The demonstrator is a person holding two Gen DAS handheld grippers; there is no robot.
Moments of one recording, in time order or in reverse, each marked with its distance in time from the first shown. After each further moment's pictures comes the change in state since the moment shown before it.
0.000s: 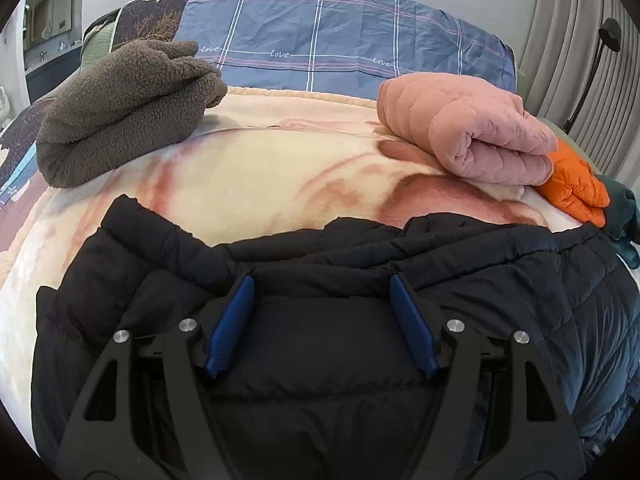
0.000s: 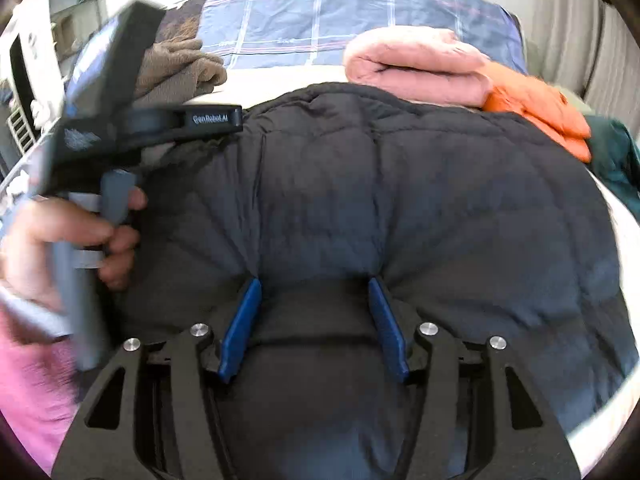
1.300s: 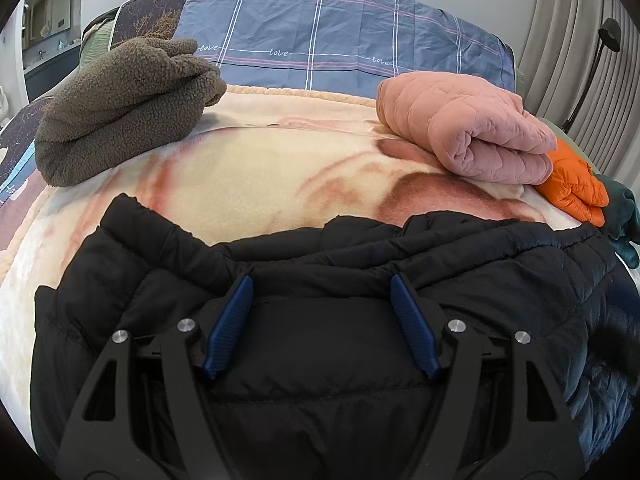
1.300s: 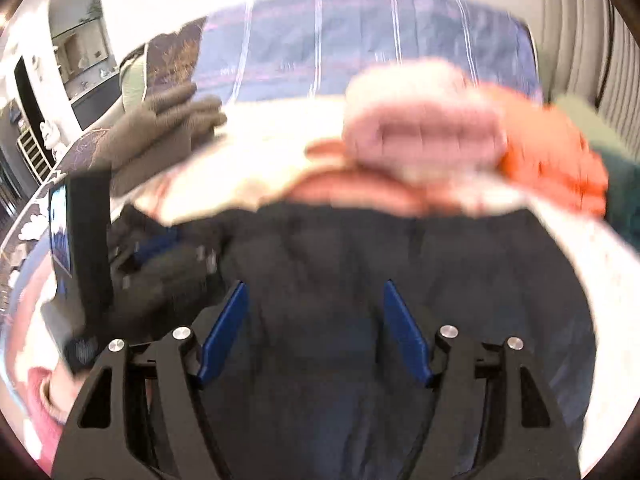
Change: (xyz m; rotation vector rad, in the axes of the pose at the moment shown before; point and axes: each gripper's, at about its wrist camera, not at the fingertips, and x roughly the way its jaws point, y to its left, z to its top) left arm 0.000 0.001 0.001 0.007 0.005 -0.004; right arm 0.033 -0.016 0.122 -0.017 -0.051 0.047
